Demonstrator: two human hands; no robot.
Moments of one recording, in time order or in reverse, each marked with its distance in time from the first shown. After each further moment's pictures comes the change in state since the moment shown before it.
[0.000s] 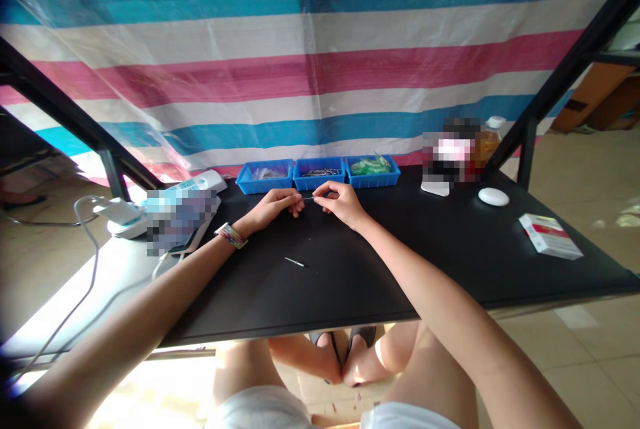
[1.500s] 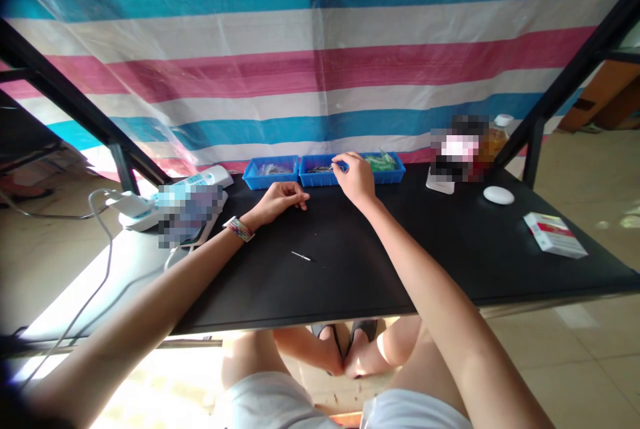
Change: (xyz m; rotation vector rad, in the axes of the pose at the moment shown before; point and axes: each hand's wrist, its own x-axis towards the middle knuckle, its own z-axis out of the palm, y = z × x) left_hand 0.003 -0.008 -0.001 -0.027 0.075 0.022; right_hand 0.034 -0.033 -0.022 -0.717 0.301 -0.357
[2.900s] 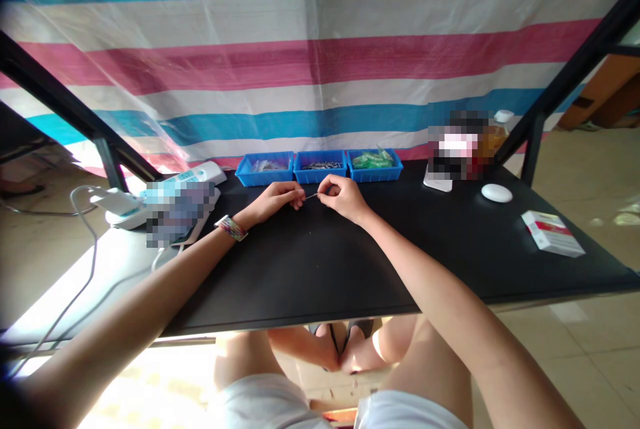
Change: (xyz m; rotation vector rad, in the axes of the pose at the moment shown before) left_hand 0.000 0.003 0.001 0.044 -0.094 -0.011; right_hand -0.047 0.006 0.018 0.558 -0.339 0.210
